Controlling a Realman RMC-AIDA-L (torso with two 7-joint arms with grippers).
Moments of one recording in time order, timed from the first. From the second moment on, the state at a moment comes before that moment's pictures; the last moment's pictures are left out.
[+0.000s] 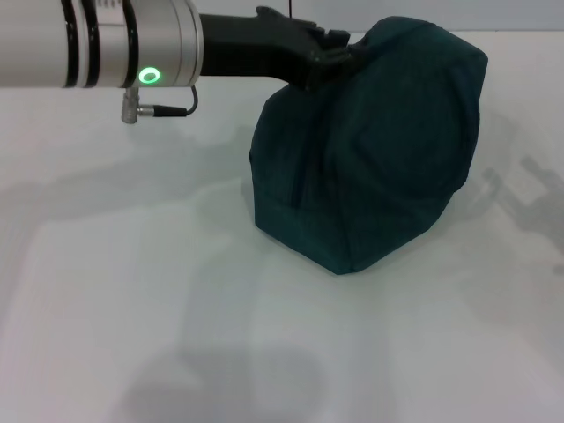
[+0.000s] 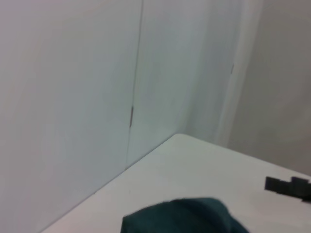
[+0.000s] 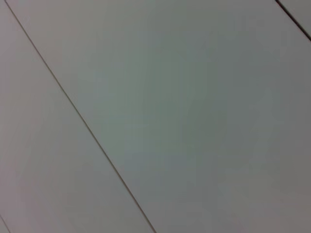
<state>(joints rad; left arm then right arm) -0.55 -2.09 1.33 1.24 1.84 1.15 -2.07 0.30 1.99 -1.39 -0.18 -0.45 -1.50 1.08</state>
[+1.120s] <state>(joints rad) -0.06 -2.08 1.19 1.18 1.54 1.57 -1.40 0.30 1.87 -1.39 -0.36 -1.06 -1.79 0.90</state>
